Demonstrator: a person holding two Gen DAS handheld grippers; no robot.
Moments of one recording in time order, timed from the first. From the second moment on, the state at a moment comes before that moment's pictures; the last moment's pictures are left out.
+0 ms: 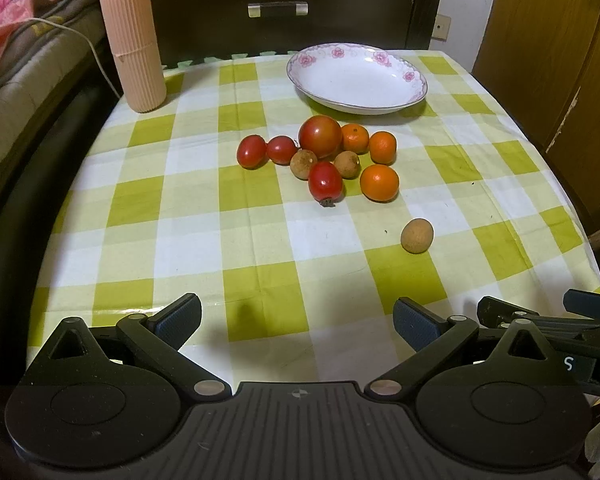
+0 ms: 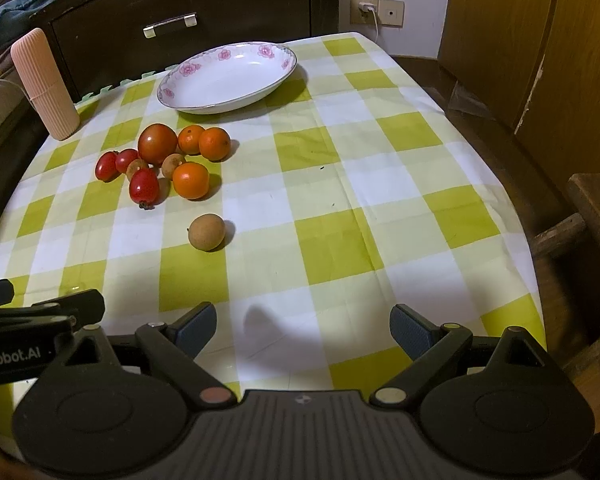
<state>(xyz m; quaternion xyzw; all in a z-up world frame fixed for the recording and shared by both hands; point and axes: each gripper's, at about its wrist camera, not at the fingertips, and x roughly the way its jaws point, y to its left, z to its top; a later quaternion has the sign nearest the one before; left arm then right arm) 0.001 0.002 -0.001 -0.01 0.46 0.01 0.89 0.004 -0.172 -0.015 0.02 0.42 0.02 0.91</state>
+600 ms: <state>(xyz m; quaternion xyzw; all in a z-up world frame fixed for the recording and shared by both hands) -0.002 0.001 -0.005 0.00 0.44 0.01 0.90 0.004 -0.171 -0.019 0.02 0.43 0.01 0.90</state>
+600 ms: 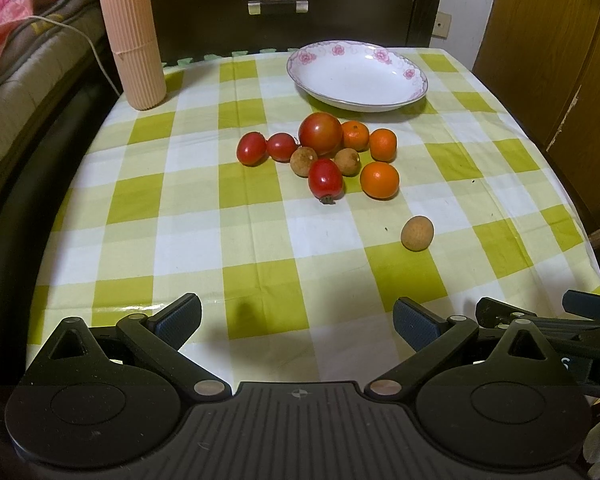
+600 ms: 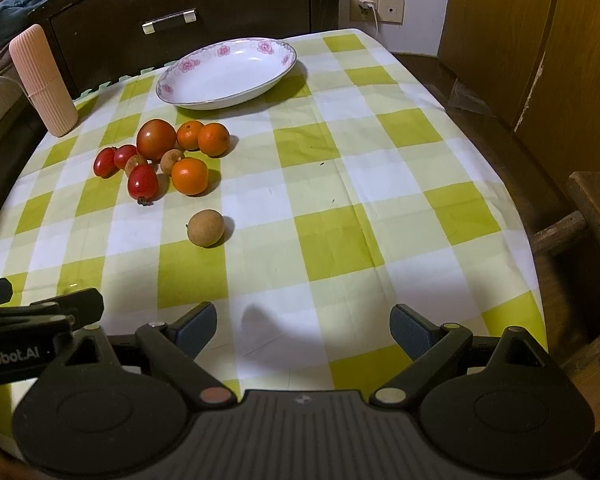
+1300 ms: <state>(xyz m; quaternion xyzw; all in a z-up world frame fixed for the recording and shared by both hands) -0.002 0.001 -0.005 0.00 0.42 0.01 0.91 0.006 -0.170 -0.020 0.01 0.43 0.01 0.90</state>
